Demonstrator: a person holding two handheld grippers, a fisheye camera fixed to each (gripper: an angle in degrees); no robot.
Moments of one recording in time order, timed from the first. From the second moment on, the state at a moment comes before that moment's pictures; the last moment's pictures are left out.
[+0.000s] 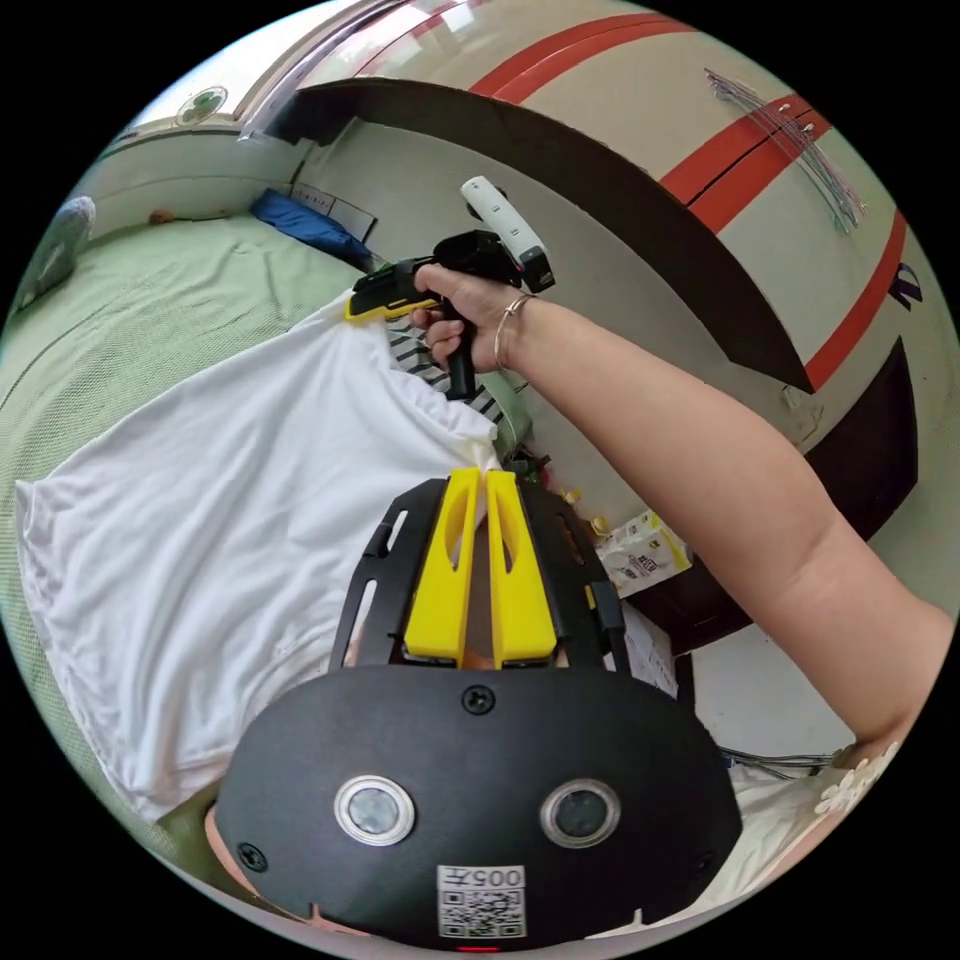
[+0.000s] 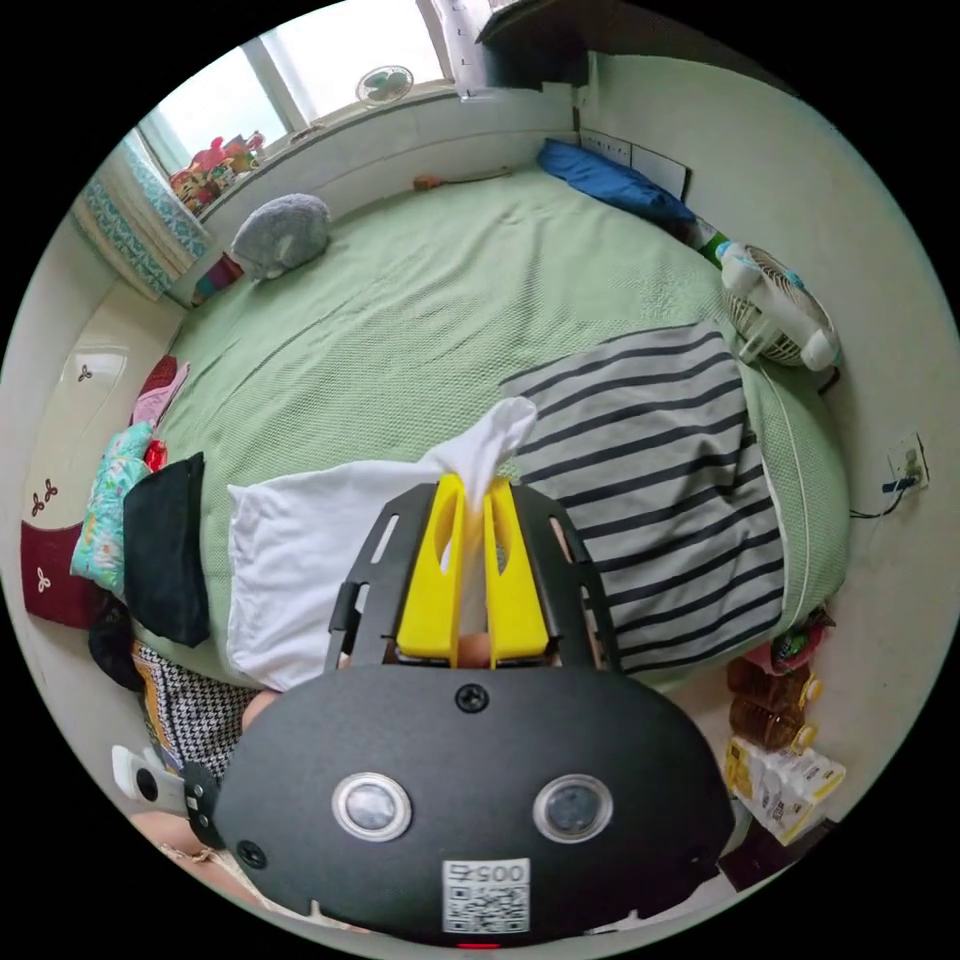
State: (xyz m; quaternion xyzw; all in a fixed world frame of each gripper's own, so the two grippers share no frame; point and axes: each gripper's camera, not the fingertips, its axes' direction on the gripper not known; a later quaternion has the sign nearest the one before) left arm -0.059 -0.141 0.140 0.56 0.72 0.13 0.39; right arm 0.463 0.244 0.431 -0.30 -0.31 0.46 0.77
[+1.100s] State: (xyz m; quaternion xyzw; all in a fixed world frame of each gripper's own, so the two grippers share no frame) left arm -0.057 -0.122 0.516 0.38 0.75 -0.14 0.53; right arm 0.246 -0.098 0.219 -0.15 -0.44 0.18 0.87
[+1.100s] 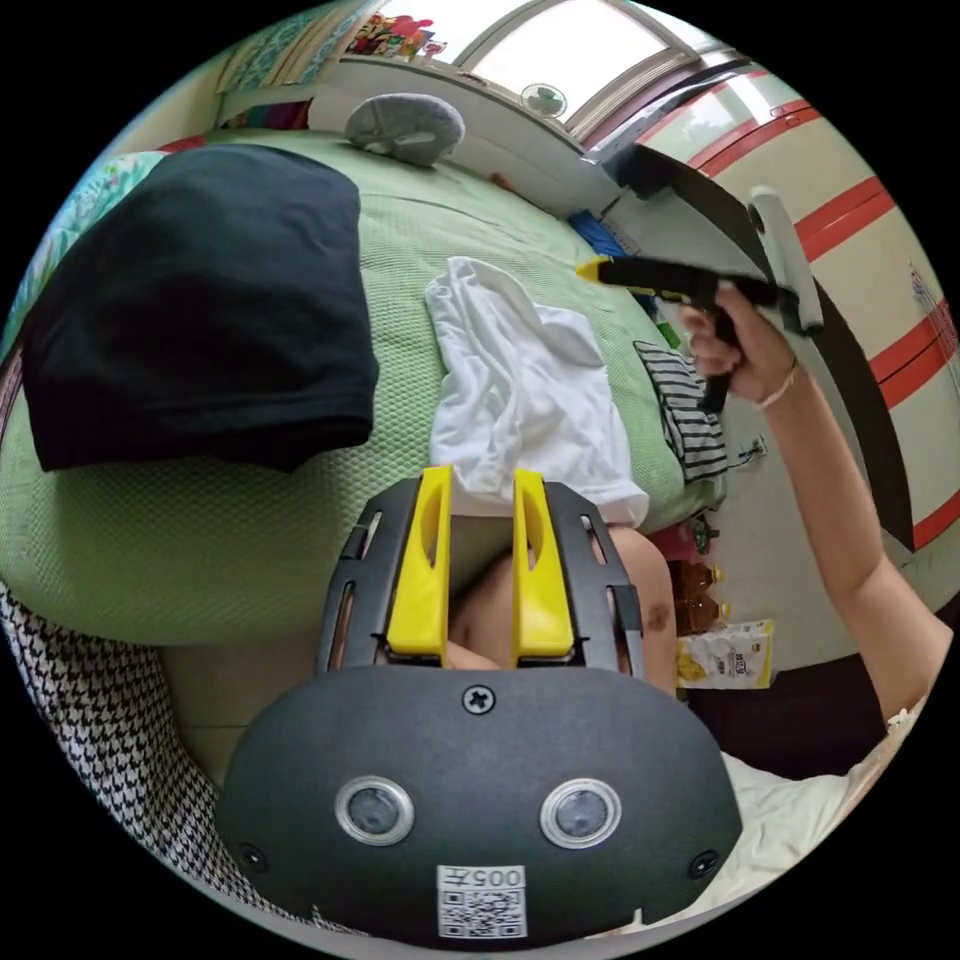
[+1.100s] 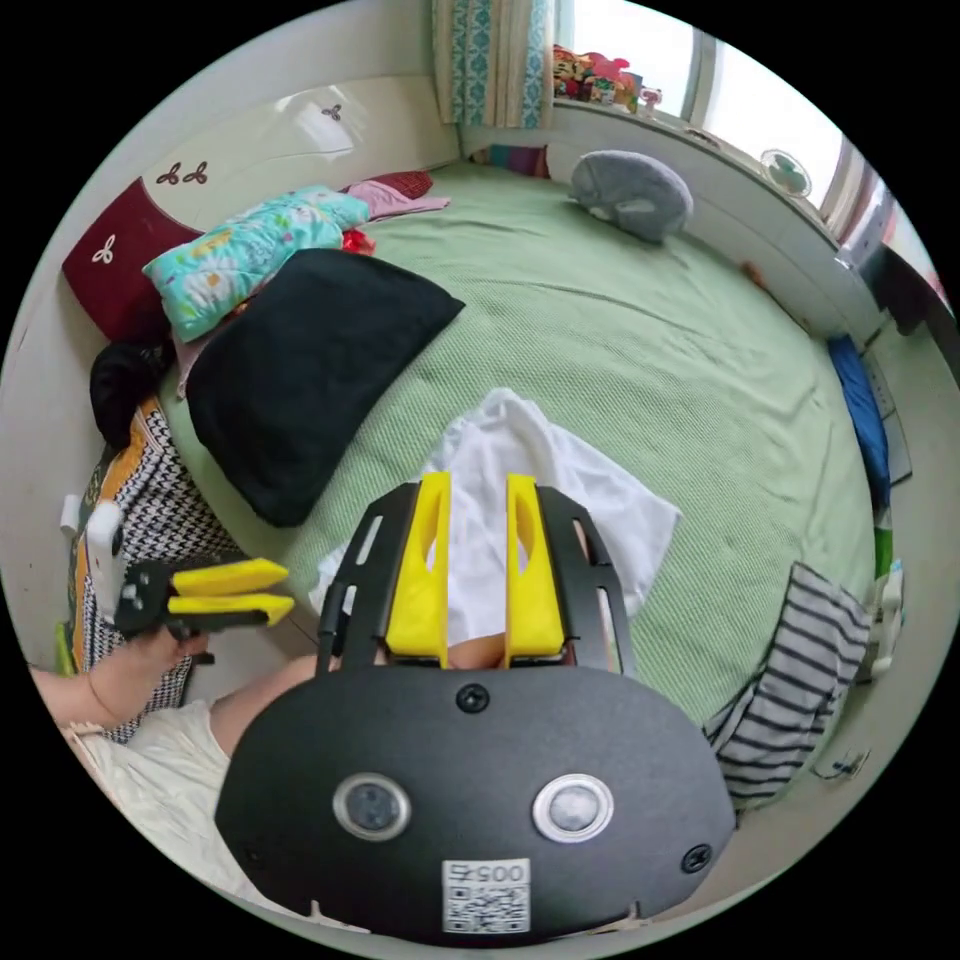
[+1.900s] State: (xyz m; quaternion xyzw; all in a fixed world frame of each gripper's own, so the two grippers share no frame) left arm -0.048 -0.122 0.460 0.36 0.70 -0.10 0.61; right arm 0.151 0.133 0.037 -0.22 -0.30 0.27 0.89
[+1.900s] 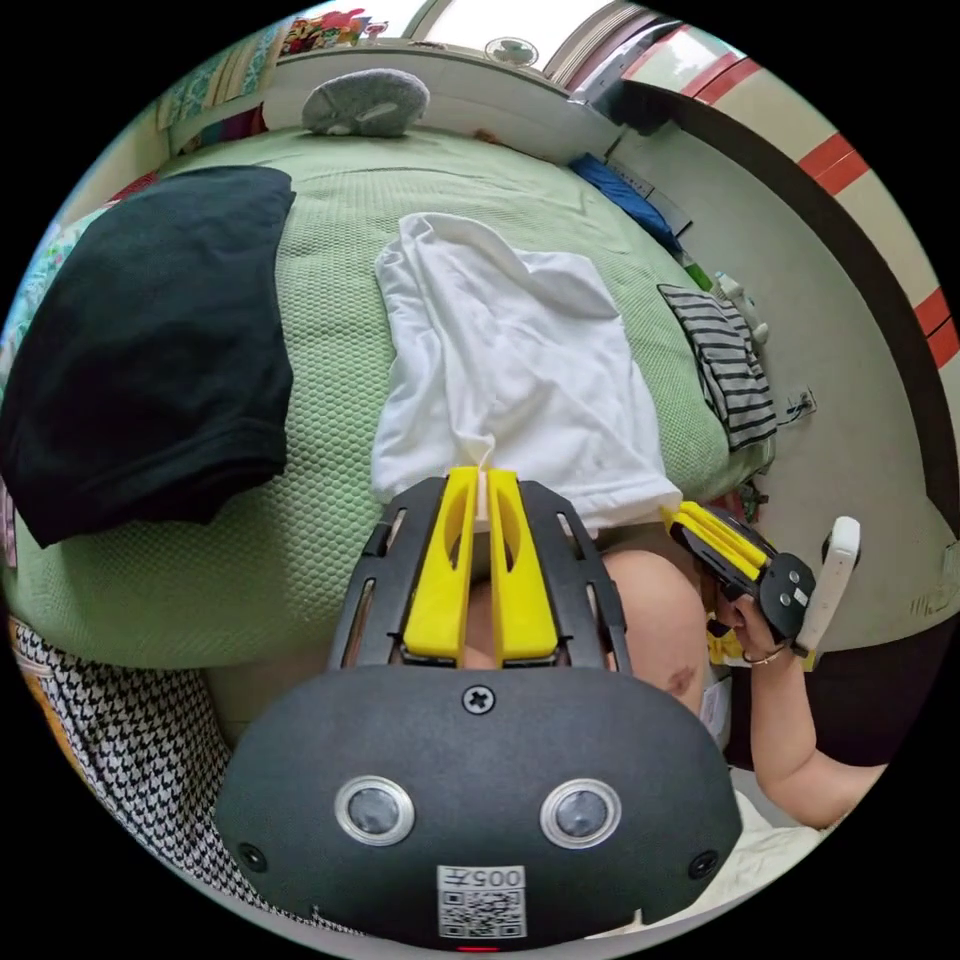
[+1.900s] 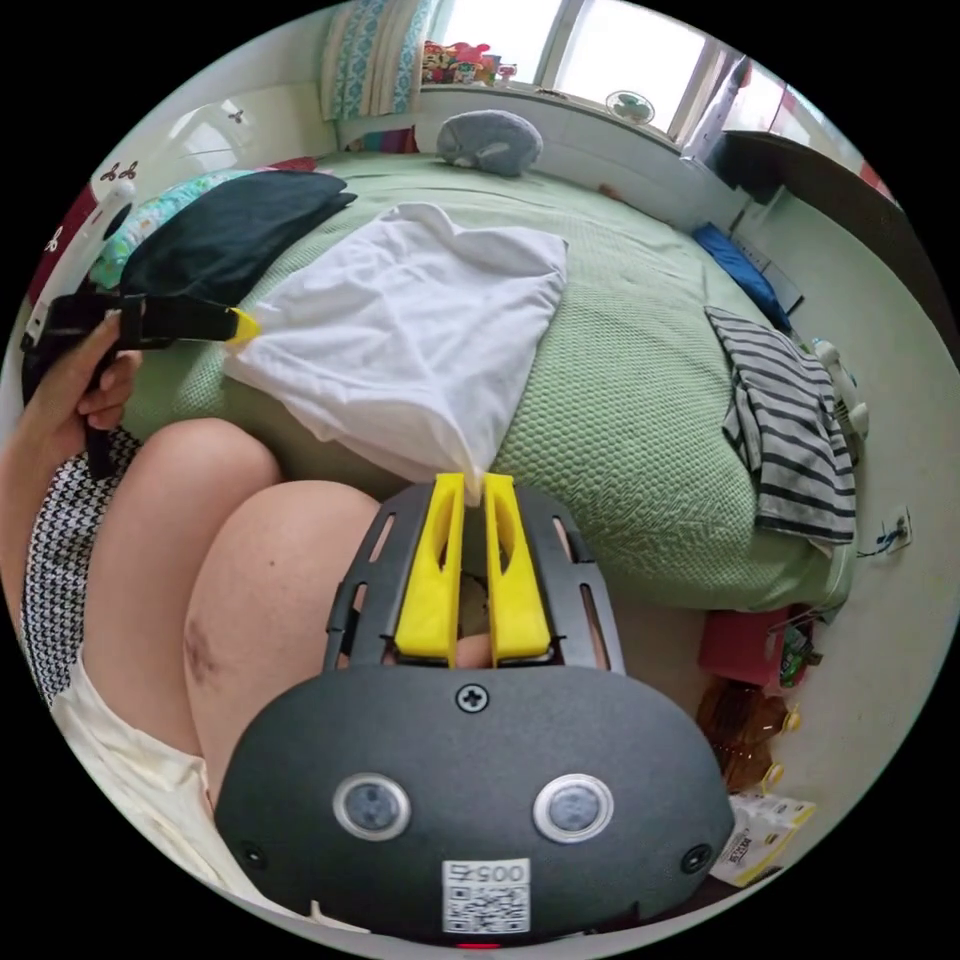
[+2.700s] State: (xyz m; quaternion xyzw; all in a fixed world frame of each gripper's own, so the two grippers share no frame) left arm -0.053 -0.090 0.517 0.35 0.73 -0.13 0.58; right arm 0.175 0.181 -0.018 -0.17 -0.34 0.35 0.85
